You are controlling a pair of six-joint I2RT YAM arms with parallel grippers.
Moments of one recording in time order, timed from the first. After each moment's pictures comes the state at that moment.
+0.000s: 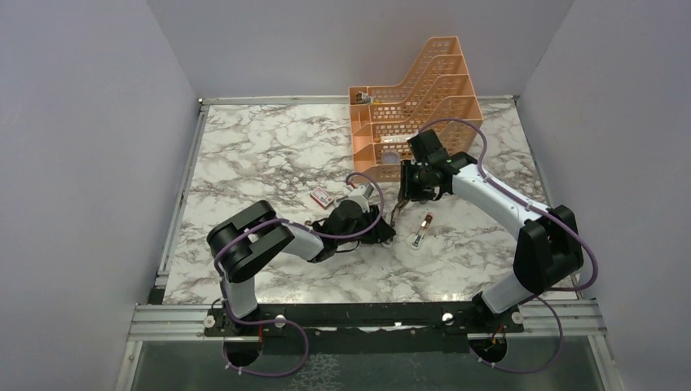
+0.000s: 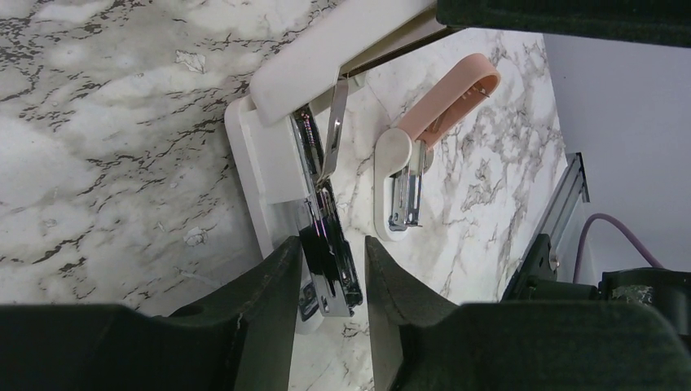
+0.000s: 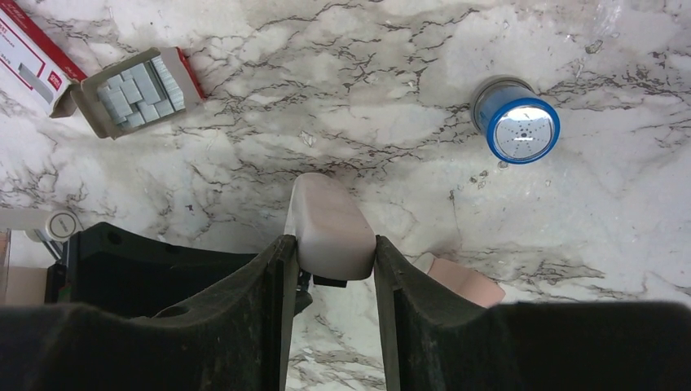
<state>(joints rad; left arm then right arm) -0.91 1.81 0.65 0.74 0.11 -0.84 0.49 1.56 1.18 -0.67 0.02 0.45</state>
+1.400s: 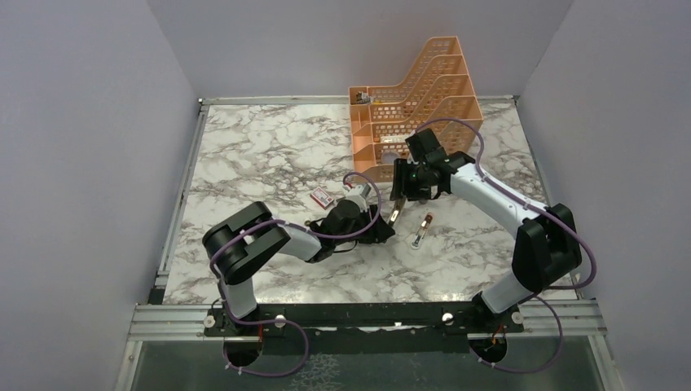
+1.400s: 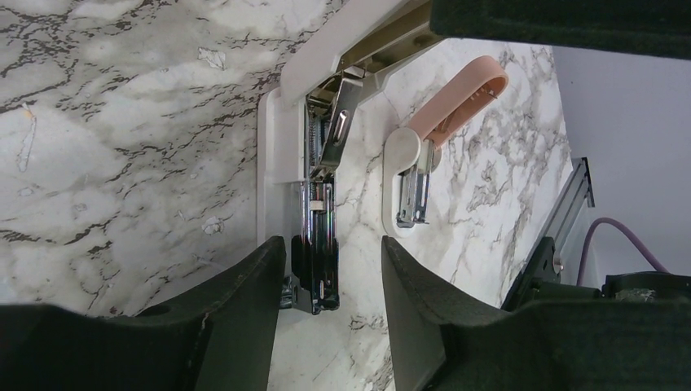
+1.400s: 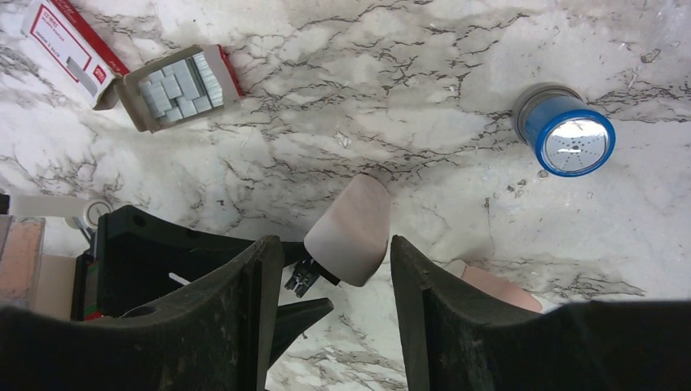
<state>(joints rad) -0.91 1.79 0.64 0.73 0.09 -0.85 0.50 1.58 1.19 -0.64 -0.04 0.47</state>
